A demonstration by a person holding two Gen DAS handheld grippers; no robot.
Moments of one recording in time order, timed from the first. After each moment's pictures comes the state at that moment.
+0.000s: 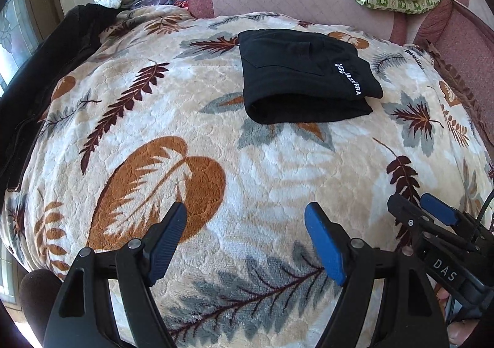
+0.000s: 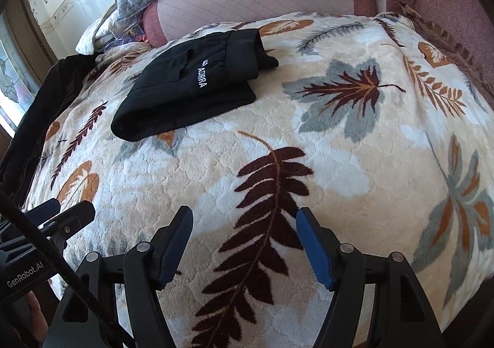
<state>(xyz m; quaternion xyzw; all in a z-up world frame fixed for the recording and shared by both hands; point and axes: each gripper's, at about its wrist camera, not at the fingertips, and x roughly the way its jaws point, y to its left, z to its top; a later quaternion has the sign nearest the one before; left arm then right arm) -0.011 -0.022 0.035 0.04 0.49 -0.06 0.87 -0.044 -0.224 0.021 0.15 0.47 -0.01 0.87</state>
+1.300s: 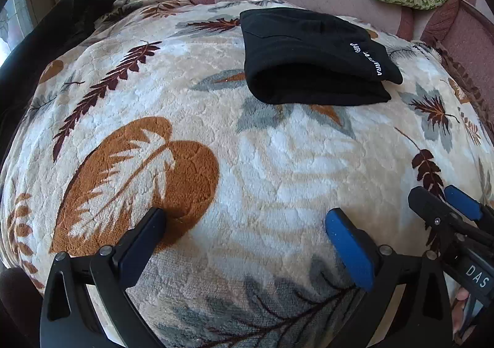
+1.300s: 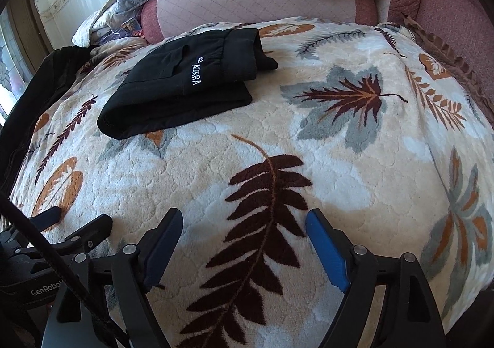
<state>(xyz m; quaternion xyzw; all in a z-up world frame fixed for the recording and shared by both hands) 0.002 -0.020 -0.007 0.03 0.49 -0.06 0.87 -0.034 -0.220 0.012 0.12 0.47 -0.02 0.88</state>
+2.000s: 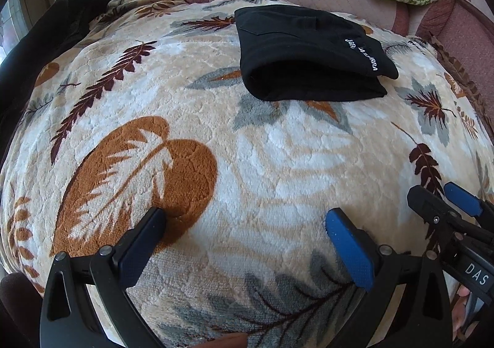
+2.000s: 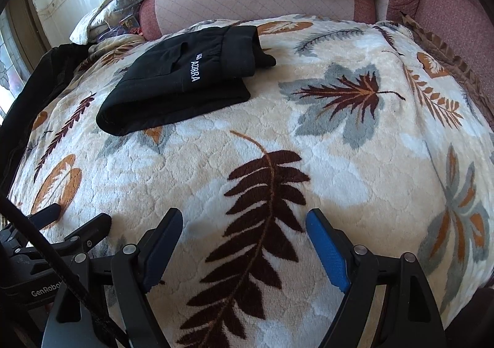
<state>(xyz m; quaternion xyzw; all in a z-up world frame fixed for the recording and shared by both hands) 0.002 -0.019 -0.007 0.04 0.49 -0.08 0.87 -0.035 -0.217 0.013 0.11 0.48 -0.03 0.87</state>
